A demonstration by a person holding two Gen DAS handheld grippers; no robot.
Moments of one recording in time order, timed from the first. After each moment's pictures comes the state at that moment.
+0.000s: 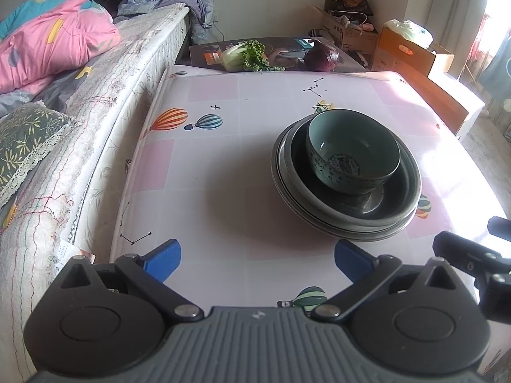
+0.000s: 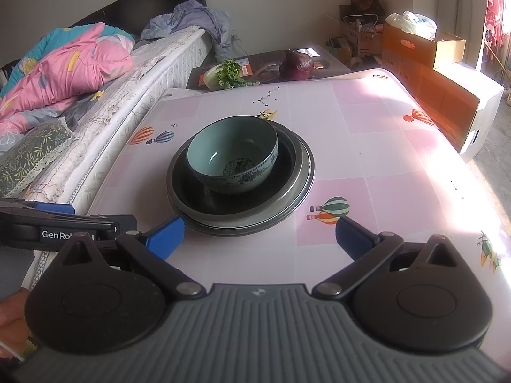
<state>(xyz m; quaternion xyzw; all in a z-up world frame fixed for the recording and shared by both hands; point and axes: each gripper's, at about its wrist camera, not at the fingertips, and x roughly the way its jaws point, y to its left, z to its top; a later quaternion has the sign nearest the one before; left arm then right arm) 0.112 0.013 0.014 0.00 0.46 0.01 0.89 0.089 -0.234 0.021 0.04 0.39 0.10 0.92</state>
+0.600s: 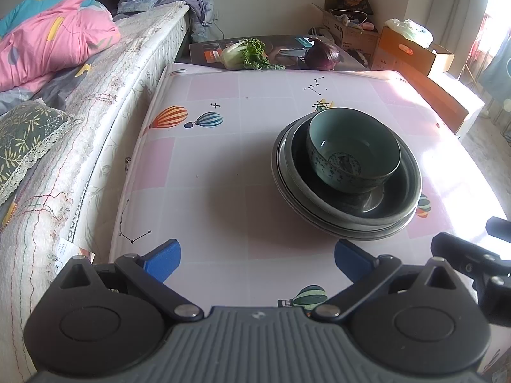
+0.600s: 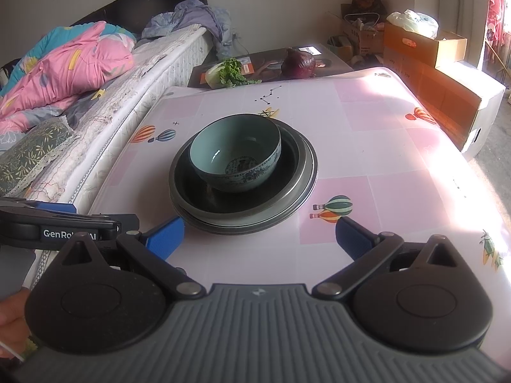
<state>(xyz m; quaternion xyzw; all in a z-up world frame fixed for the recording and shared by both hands) 0.112 0.014 0.013 -0.01 0.46 0.01 0.89 0.089 -0.231 0.020 0.04 0.39 0.10 0.91</state>
